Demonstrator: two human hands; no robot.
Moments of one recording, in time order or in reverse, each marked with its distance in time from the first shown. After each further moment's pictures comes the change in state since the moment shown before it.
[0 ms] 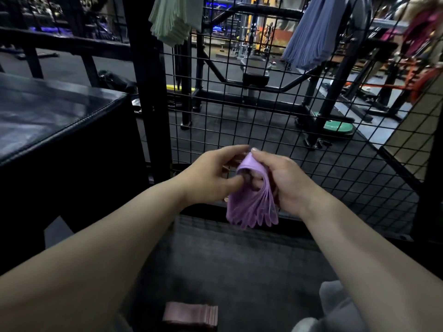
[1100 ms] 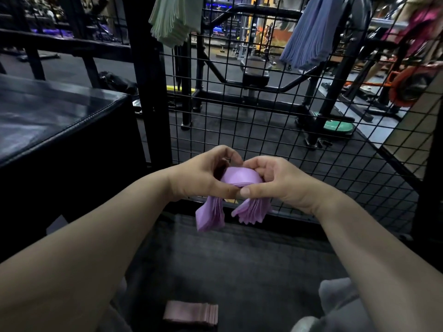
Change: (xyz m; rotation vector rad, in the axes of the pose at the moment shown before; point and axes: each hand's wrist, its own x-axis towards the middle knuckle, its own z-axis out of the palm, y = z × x) left_hand -0.002 -0.005 -0.016 -0.277 -0.234 -0.163; right_hand -0.010 -0.004 -0.020 -0.515 -0.259 -0.074
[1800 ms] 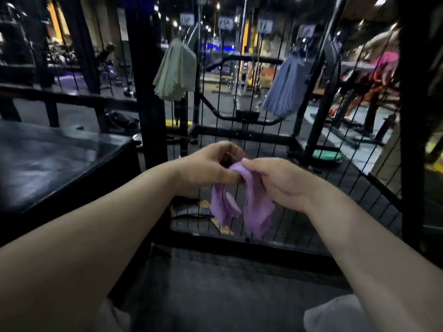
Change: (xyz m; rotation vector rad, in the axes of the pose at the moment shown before) left_hand 0.027 0.102 -0.019 0.052 0.068 0.100; right_hand -0.001 -0.086 -0.029 0.192 0.114 0.043
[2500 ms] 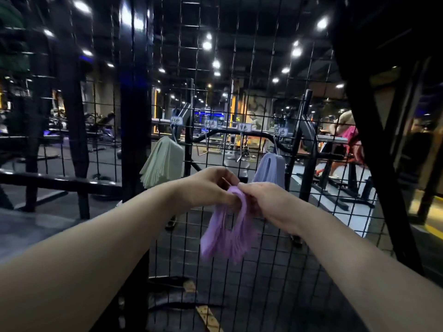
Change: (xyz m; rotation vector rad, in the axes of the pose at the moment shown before) left_hand 0.103 0.100 -0.071 0.152 0.048 0.083; right_hand 0.059 -0.127 -0.053 -0.254 0.215 -0.222
